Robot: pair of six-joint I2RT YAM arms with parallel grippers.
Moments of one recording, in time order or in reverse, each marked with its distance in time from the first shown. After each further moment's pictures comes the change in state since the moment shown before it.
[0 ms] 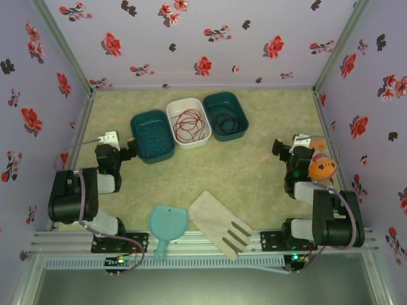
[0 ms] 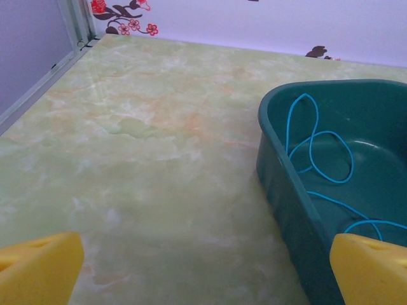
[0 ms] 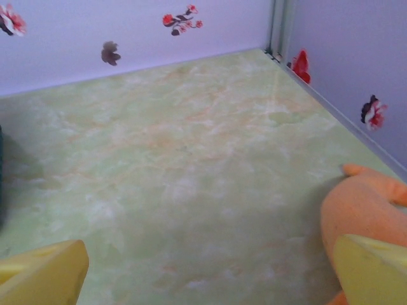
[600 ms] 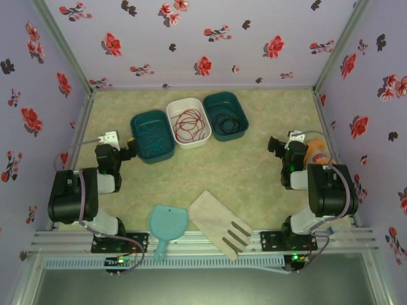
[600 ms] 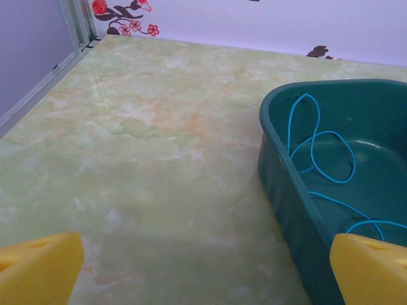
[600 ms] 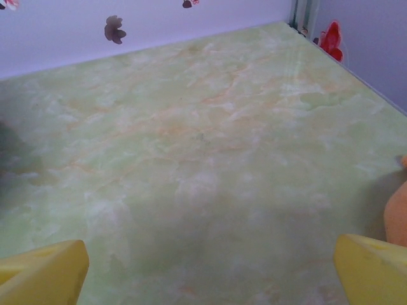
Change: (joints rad) left arm -0.001 0.000 0.000 0.000 -0.002 0.003; right arm 0.014 0.260 0.082 0.122 -0.016 0.026
